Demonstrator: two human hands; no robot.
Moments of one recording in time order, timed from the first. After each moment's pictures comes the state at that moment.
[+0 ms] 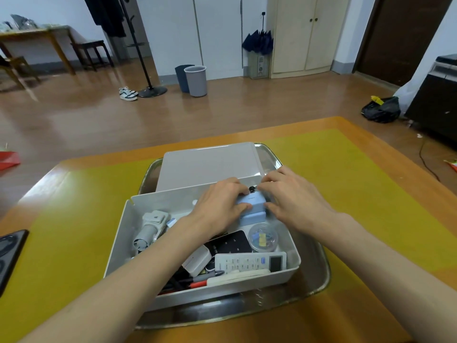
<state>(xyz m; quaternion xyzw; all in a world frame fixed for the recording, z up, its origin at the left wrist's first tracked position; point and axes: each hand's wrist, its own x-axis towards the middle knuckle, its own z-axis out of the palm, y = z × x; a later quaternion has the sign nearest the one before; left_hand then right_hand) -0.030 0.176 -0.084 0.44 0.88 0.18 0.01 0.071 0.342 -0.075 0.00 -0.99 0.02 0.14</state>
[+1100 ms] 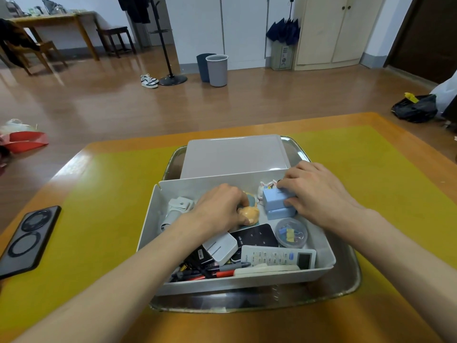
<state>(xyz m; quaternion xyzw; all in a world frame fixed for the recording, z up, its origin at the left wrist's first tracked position) -0.041 0.122 -0.092 0.39 0.91 0.09 0.08 0.054 0.329 -0.078 0.04 -0.99 -0.07 0.10</state>
